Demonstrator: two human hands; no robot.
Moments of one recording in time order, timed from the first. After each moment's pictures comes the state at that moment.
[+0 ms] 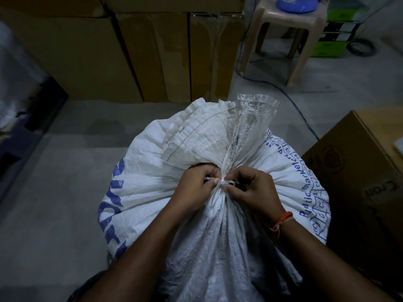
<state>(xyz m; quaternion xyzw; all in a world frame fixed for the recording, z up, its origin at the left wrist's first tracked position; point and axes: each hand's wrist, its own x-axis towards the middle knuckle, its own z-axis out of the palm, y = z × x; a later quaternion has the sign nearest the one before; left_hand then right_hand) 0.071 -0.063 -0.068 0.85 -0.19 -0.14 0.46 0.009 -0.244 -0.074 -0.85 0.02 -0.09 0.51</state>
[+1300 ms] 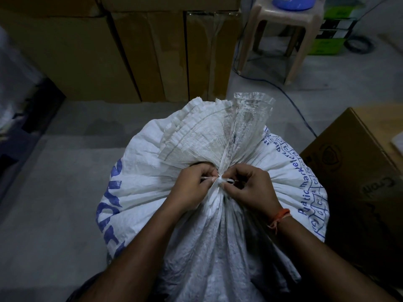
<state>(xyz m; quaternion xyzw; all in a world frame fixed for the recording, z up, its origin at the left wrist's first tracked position) 0.075 -0.059 -0.074 0.86 -0.19 -0.14 0.46 0.011 -0.242 -0.075 -0.85 0.04 -0.09 0.52</state>
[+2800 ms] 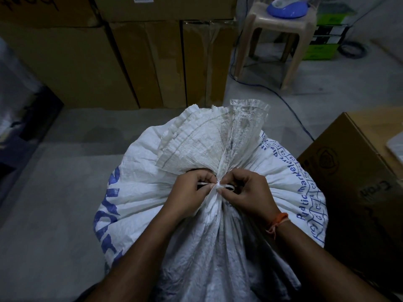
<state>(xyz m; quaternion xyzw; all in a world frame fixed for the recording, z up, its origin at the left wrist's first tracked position) 0.073 -0.059 -0.066 0.85 -0.19 -0.14 0.47 0.014 -0.241 -0.067 -0.86 0.03 -0.08 0.50</state>
